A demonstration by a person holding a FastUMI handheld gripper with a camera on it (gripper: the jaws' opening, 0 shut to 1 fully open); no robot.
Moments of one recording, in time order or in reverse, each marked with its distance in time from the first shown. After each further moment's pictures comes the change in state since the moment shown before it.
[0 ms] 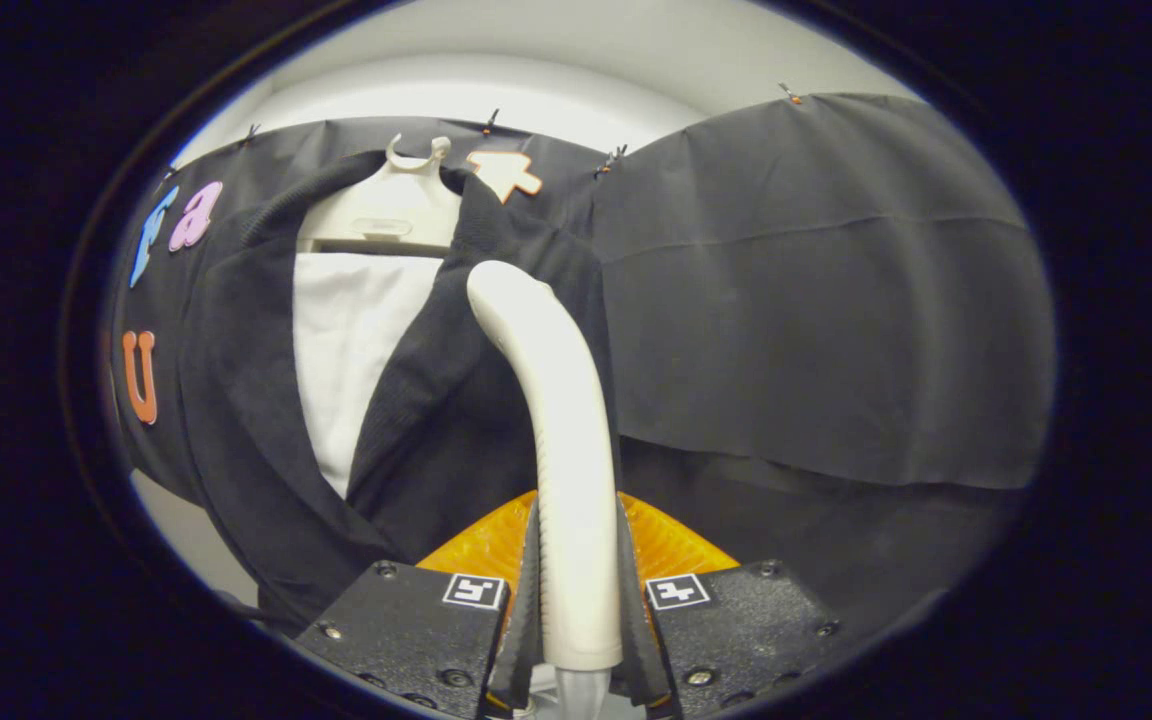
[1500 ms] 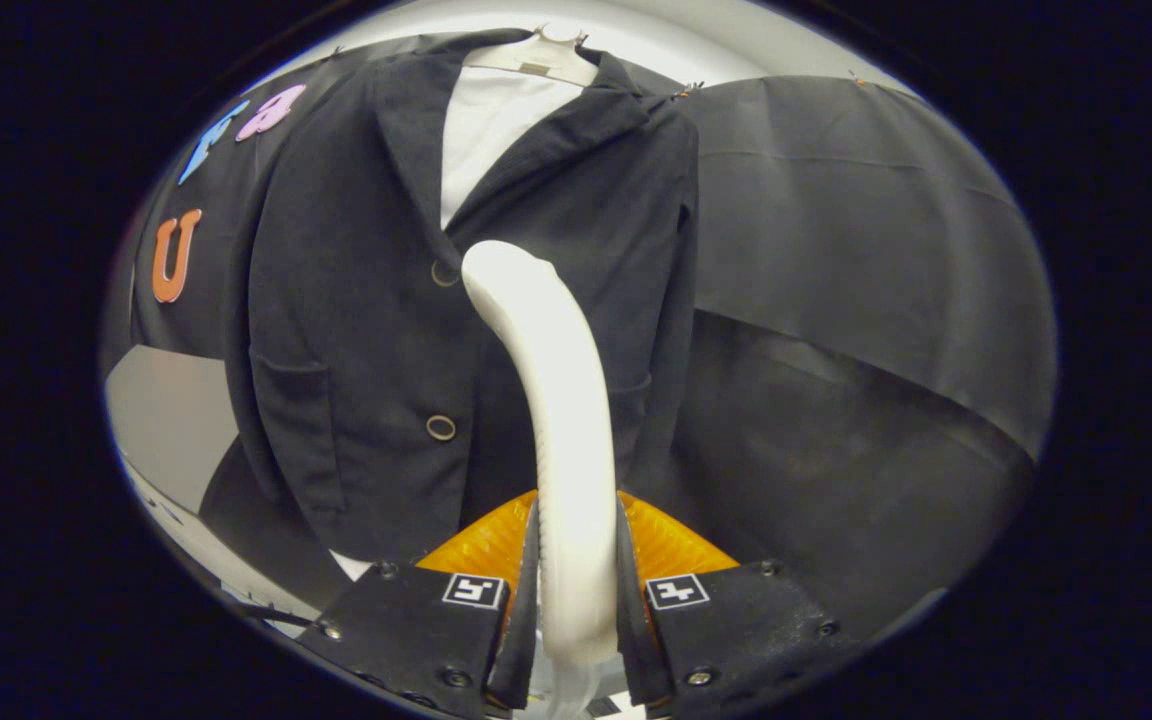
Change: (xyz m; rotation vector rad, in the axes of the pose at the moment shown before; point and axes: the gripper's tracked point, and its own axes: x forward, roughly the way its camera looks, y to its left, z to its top) arm -0.038 0.041 -0.179 -0.162 0.257 0.060
